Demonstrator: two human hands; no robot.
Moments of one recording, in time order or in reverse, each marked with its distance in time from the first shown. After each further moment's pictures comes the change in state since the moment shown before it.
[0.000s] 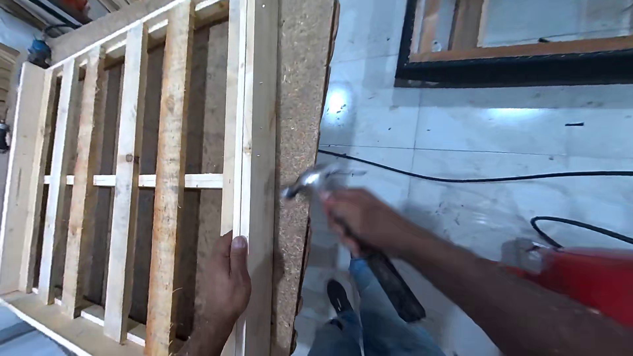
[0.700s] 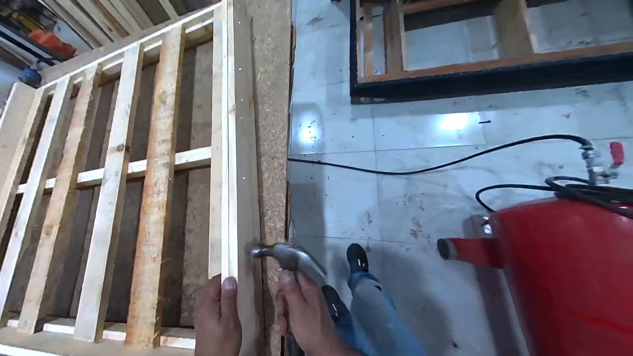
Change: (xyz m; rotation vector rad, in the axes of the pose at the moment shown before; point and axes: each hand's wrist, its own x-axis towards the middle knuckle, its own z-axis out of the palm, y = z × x) left_hand -0.155 -0.096 -0.016 -0.045 -0.015 0.092; right_hand -0.110 0.174 0.229 0.408 0.360 -0.181
